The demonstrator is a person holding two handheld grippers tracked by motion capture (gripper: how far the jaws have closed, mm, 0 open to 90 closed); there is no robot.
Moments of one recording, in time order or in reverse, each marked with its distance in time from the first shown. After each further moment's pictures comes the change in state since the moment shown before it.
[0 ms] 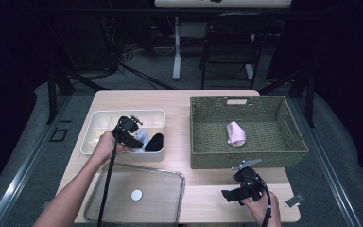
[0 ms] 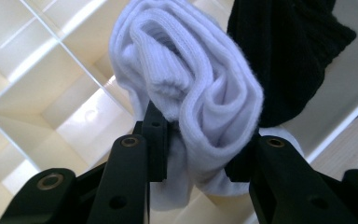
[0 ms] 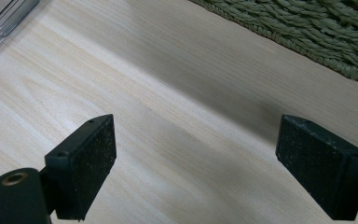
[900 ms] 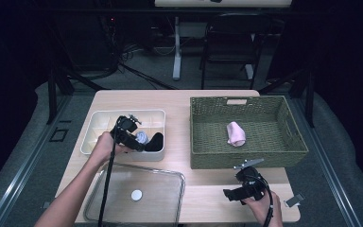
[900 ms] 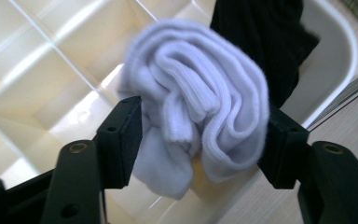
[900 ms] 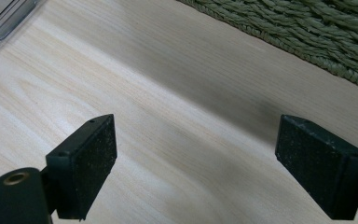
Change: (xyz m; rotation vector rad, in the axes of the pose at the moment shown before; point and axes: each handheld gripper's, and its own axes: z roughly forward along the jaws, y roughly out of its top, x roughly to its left) left arm 0.001 -0.001 -0.019 -0.063 -0.034 -0.018; right arm -0.005 -0.001 -0.004 0.006 -0.018 0.000
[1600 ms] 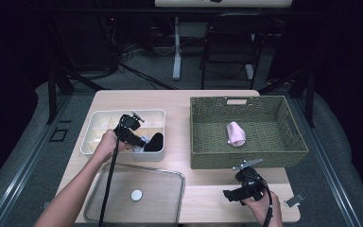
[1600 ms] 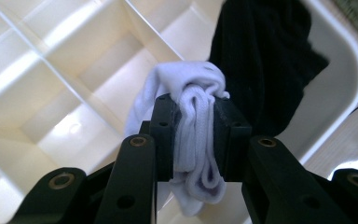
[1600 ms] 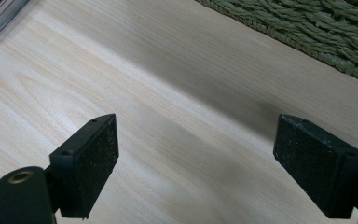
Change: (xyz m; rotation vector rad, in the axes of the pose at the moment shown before) left arm 0.003 0.007 0.023 0.050 -0.037 -0.012; right arm 0.001 0.000 0.002 0.017 0.011 -0.007
